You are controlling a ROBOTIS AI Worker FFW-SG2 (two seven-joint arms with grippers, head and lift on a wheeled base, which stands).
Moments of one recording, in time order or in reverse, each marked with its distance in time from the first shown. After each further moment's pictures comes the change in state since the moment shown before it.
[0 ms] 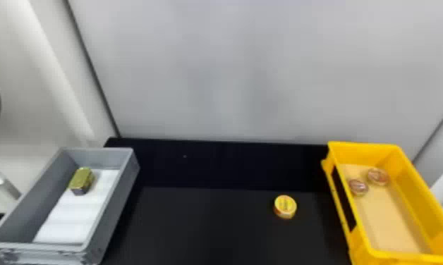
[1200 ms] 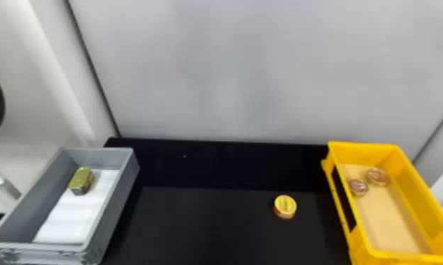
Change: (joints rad) left arm 0.010 -0.002 -0.012 0.003 0.004 0.004 0.000; right arm -0.078 0.044 0.056 -0.002 -0.110 0.627 0.180
